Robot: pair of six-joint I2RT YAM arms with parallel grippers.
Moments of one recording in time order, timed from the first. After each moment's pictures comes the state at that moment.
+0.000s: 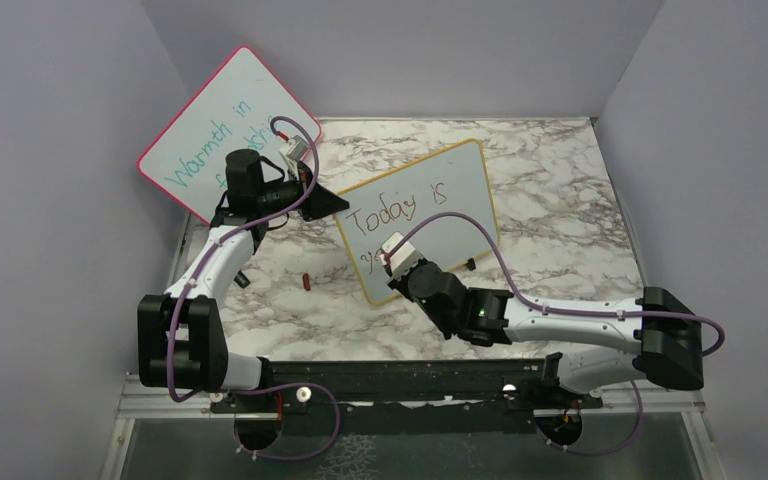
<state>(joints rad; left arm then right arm) -0.07 1.38 0.92 0.12 1.08 -0.26 1.24 1.30 0.80 0.11 0.67 -0.13</state>
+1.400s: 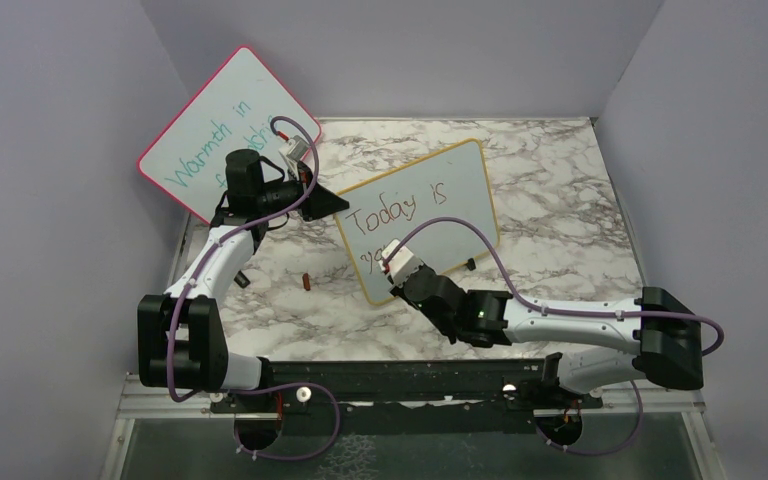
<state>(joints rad) -0.07 1.38 0.92 0.12 1.08 -0.26 1.24 1.31 0.79 0.00 0.65 -0.09</state>
